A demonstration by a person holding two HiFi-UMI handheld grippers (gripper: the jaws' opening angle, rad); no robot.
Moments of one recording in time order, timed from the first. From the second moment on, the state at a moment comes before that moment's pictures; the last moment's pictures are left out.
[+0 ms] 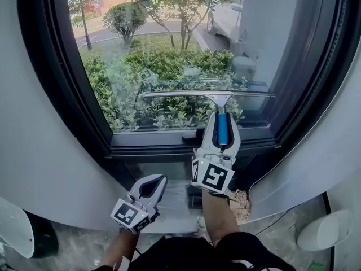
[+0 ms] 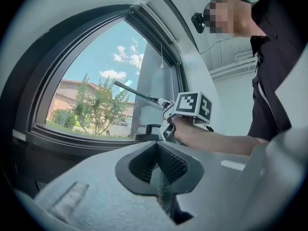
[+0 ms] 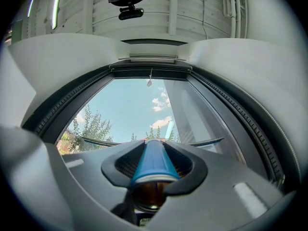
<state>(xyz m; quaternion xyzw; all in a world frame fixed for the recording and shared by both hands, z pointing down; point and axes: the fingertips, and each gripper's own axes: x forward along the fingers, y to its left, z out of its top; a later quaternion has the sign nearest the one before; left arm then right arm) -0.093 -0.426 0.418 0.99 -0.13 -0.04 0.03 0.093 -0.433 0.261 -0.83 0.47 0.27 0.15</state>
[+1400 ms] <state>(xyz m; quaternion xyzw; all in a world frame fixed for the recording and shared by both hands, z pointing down) -0.091 -0.421 0.439 0.99 -0.12 -0.05 0.05 0.092 -0.431 0.312 -0.84 0.48 0.24 0.12</state>
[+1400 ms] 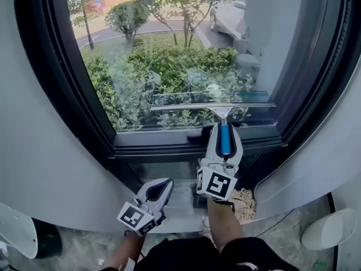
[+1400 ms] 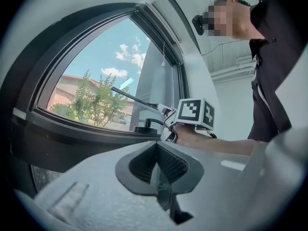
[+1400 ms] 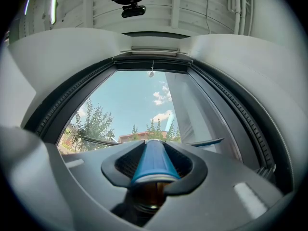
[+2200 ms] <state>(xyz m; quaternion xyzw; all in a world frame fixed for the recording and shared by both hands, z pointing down) -0.092 -0.426 0.436 0.99 -0.11 -0.06 0.06 0.092 -0.431 0.336 -0.85 0.48 0.22 0.10</state>
